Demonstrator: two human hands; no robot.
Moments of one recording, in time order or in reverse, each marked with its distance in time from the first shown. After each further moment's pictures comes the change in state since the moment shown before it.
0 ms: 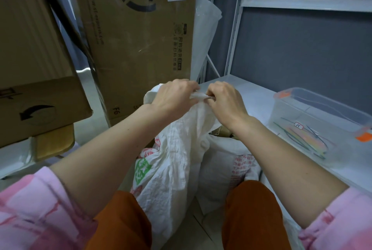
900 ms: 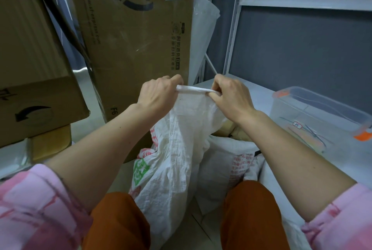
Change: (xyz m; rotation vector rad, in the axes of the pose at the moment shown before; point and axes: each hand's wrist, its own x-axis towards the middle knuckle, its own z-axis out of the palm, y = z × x) left_hand 0.005 -0.031 0.007 0.193 0.090 -0.066; right_hand 0.007 0.018 -0.008 0.001 0.079 -0.036
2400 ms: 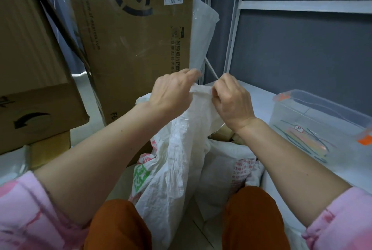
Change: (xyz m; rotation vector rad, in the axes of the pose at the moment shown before) left_hand 0.011 0.030 -0.029 -0.122 0.085 0.095; right_hand 0.003 0.008 0.013 -0.145 0.386 -0.300
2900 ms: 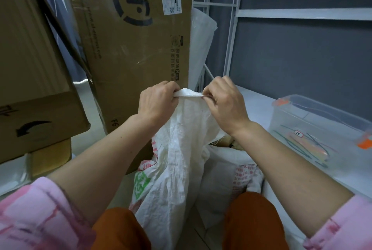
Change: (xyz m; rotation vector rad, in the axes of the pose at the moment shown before) left_hand -0.008 -0.031 0.019 -0.004 0.139 -0.144; right_hand 0.012 -0.010 -0.003 0.152 0.029 0.046
